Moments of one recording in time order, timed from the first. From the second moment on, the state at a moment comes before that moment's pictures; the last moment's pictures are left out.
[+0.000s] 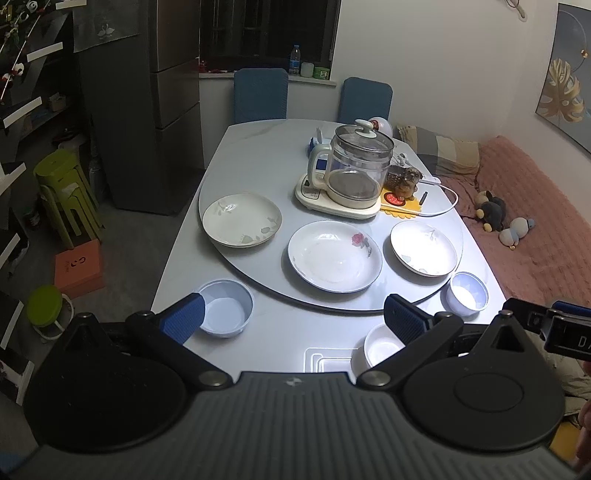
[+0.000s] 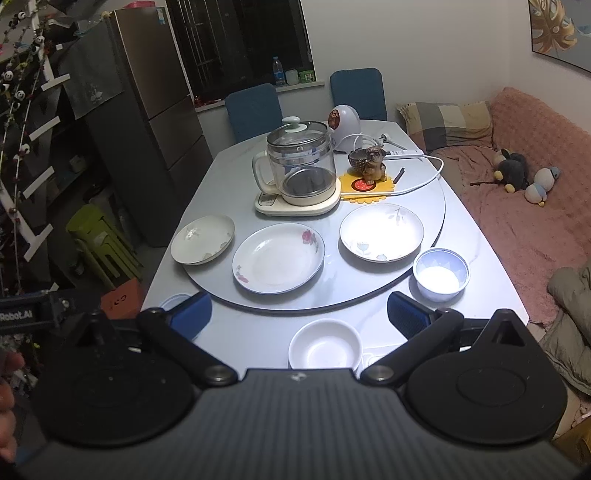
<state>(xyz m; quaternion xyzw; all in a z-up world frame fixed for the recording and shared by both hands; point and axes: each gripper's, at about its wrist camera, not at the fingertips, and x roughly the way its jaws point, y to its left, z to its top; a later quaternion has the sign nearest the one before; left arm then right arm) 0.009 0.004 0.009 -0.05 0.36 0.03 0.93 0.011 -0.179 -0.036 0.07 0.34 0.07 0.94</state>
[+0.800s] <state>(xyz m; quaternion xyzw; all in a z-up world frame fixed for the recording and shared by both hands) 0.017 -0.004 0.008 -0.05 0.36 0.03 0.93 0.016 -0.181 -0.036 0.08 0.33 0.08 0.94</state>
